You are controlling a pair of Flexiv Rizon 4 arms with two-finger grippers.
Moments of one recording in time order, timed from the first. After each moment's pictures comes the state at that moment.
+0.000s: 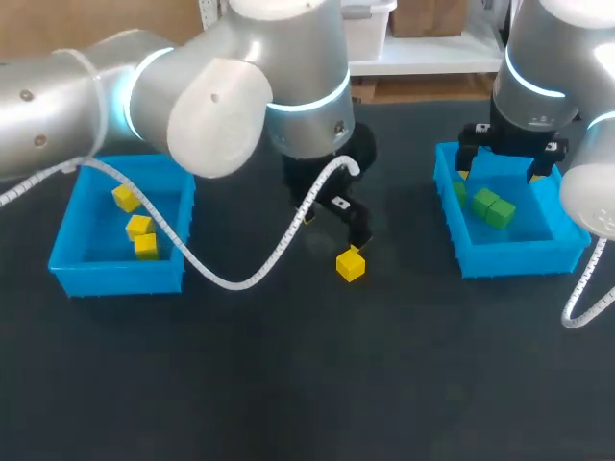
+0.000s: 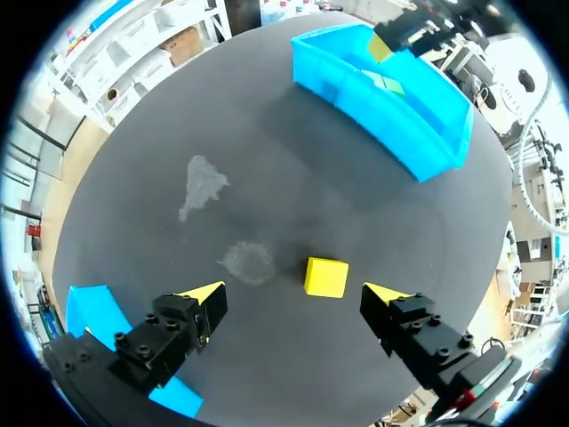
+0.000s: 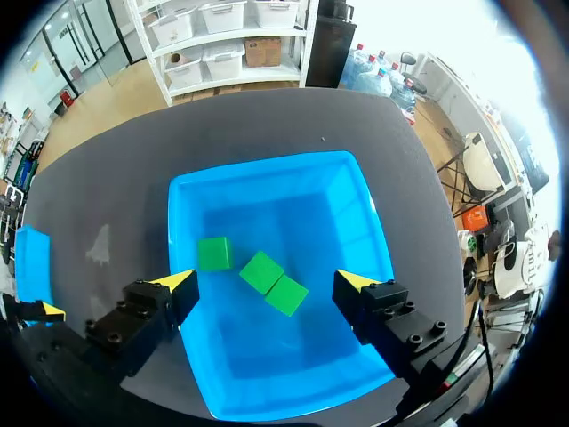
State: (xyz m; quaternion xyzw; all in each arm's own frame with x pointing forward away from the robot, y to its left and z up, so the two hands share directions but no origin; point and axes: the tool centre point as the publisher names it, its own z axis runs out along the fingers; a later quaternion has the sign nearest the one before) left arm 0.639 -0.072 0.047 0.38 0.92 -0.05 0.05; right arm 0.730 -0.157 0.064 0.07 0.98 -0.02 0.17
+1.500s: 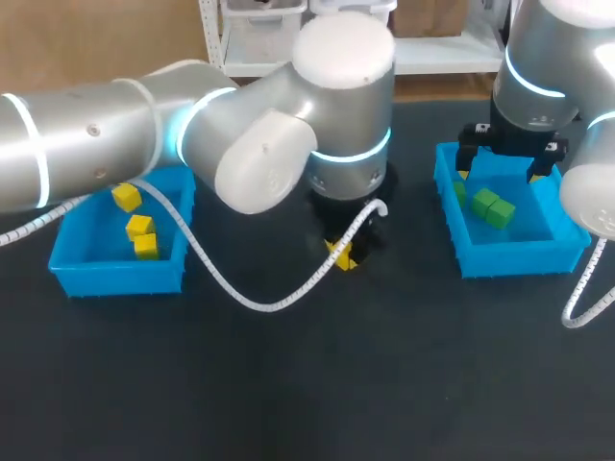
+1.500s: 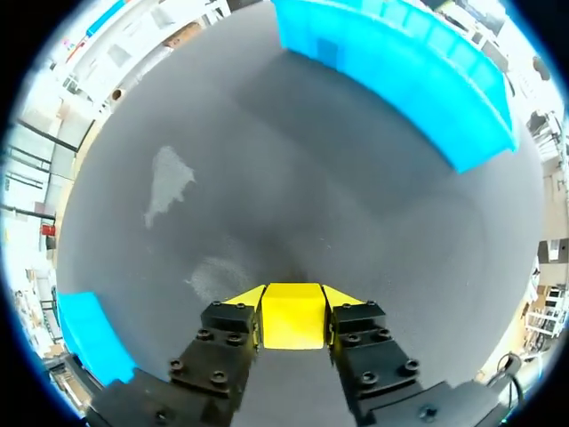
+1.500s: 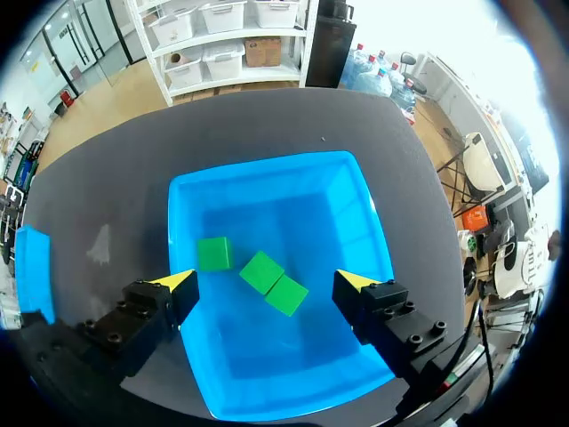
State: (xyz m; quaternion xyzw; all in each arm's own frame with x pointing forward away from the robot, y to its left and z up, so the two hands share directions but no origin) left arm 0.649 -0.088 -0.001 0.38 0.92 0.00 0.07; right arm 0.730 -0.157 0.064 0.07 0.98 -0.02 0.17
